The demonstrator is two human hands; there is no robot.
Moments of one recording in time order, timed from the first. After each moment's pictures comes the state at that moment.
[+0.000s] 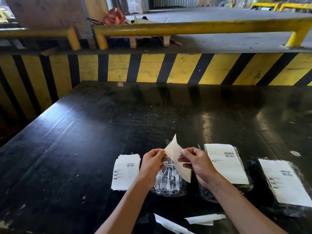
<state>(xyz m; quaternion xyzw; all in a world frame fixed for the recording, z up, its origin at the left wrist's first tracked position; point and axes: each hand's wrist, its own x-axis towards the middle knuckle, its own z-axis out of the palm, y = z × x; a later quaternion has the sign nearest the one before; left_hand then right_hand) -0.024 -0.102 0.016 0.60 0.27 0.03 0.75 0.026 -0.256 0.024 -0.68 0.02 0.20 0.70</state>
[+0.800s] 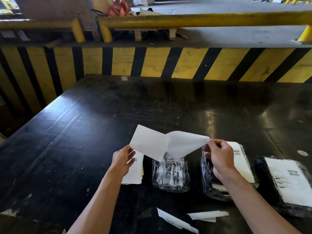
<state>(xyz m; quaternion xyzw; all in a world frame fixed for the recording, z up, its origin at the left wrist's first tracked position) -0.026 0.011 -0.021 0.47 0.47 0.09 0.74 0.050 -0.280 0.023 -0.69 0.15 0.02 0.71</state>
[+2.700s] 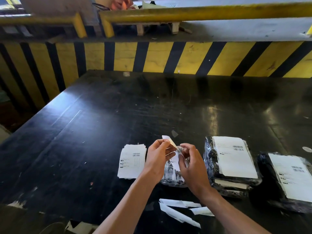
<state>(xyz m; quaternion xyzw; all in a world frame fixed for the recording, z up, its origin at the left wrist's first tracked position) -0.036 -0.105 0.024 0.50 0.26 0.07 0.82 -0.017 -0.236 -0.020 -0.83 -0.21 -0.07 0.51</state>
